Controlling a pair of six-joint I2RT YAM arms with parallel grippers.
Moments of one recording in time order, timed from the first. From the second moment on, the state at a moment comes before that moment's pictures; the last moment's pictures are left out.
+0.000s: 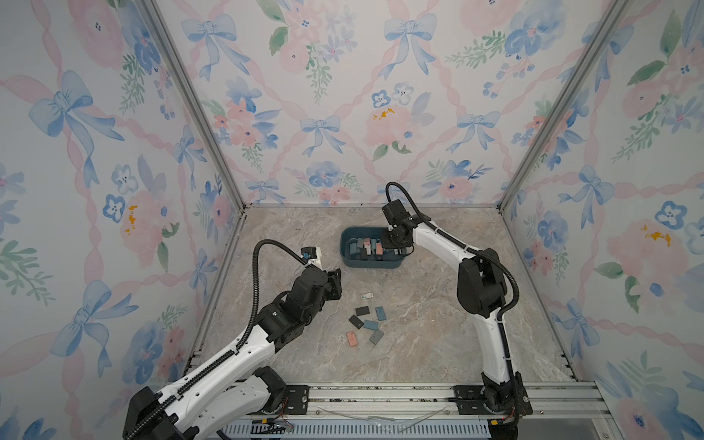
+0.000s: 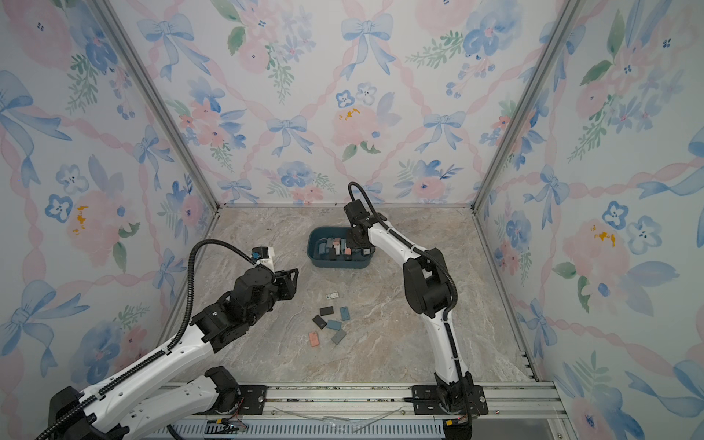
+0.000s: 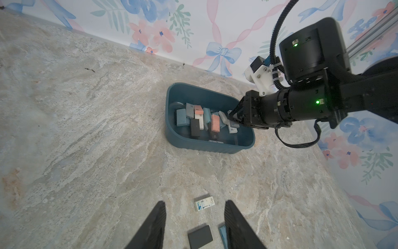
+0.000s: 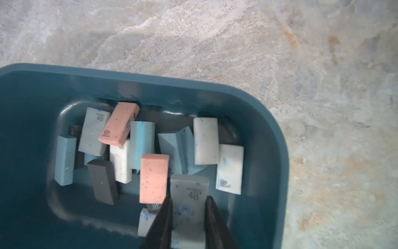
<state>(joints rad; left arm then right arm) -0.70 0.92 0.71 -0.27 -0.35 -0.62 0.52 2.27 1.99 -0.78 0.12 0.39</state>
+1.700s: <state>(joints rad) -0.70 0.93 0.71 -0.27 -0.34 -0.63 0.49 2.33 2.07 -0.84 0.11 0.39</state>
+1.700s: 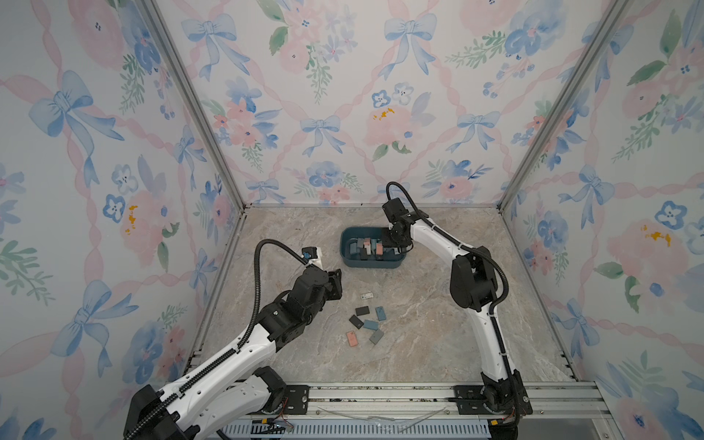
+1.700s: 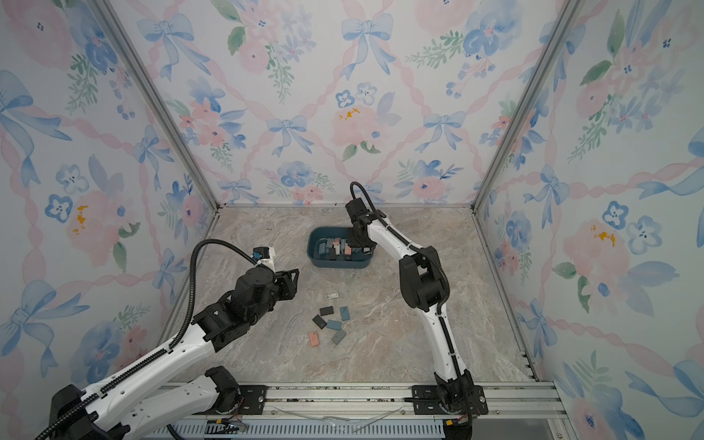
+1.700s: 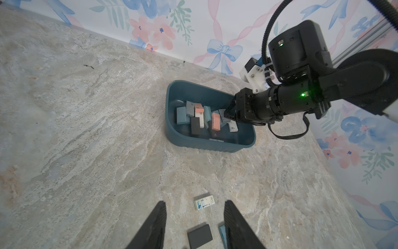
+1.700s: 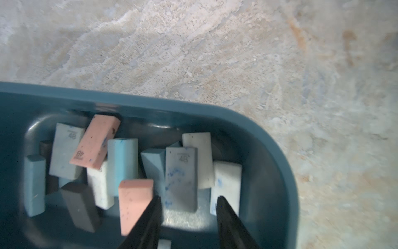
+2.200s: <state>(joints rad) -0.70 0.98 0.69 -0.29 -0.23 -0.56 0.49 1.92 1.70 -0.71 0.08 0.39</state>
